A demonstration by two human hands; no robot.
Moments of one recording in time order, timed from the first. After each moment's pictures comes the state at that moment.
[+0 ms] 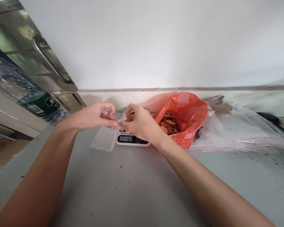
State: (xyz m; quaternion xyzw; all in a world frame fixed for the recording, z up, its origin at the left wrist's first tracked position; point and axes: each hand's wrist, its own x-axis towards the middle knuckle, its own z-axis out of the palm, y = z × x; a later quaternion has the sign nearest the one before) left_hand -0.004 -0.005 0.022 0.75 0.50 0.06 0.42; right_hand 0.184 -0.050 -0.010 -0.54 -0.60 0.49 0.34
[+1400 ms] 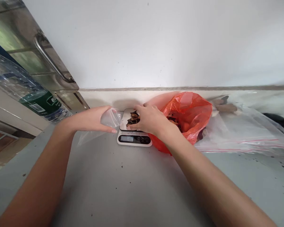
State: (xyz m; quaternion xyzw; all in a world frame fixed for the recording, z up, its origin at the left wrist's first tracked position) left_hand -0.020 -0.001 0.017 0.80 0.55 -0.07 0.22; right_hand 0.203 -0.026 -0.016 -0.63 -0.75 0.19 0.09
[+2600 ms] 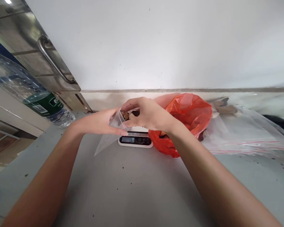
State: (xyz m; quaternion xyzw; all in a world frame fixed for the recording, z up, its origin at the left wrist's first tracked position) left_hand -0.007 -0.005 0.010 0.83 0.45 0.02 0.34; right_hand 0.209 -0.030 0.008 -0.45 -0.75 0.40 0.28
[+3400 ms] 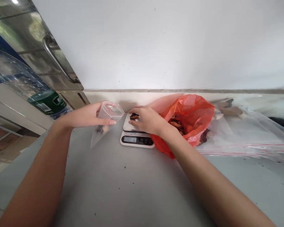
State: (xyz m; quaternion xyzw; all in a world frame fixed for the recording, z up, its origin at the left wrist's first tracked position) left_hand -0.040 -0.003 0.022 0.77 0.52 0.05 0.38; right_hand 0.199 -0.011 -0.031 -0.50 -0.82 0.22 0.18
